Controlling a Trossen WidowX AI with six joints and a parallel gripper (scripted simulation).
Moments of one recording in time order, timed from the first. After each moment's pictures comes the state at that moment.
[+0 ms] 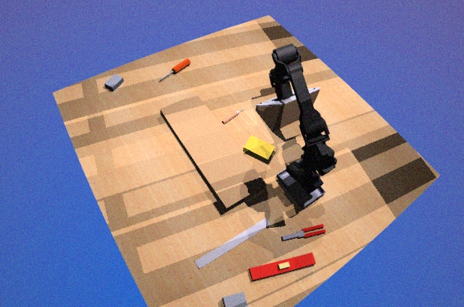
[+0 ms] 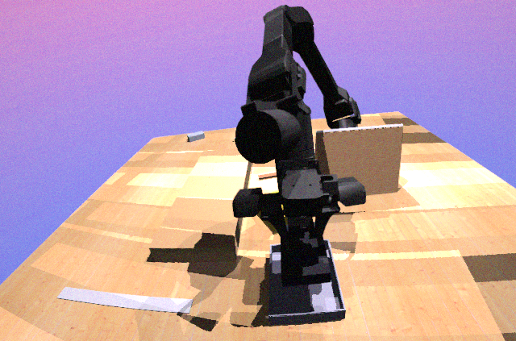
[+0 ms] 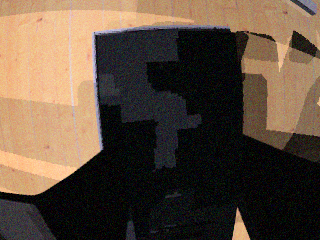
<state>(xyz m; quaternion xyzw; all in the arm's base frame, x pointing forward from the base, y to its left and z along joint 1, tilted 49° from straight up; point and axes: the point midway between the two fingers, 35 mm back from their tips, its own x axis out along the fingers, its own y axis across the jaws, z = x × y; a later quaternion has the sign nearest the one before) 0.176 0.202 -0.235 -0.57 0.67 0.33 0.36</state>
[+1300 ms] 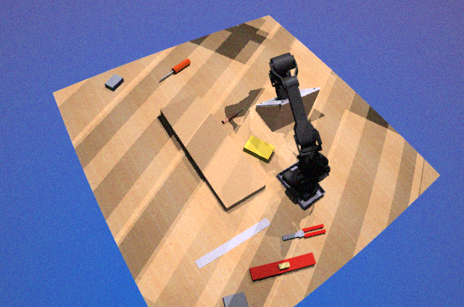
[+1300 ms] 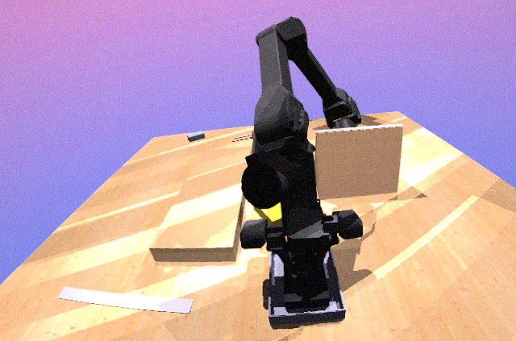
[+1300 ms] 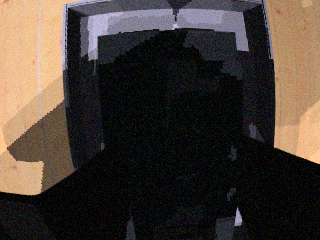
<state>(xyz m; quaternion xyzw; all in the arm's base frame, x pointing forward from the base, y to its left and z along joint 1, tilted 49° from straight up) 0.167 0.155 -0.277 -0.57 0.66 0.33 0.36</state>
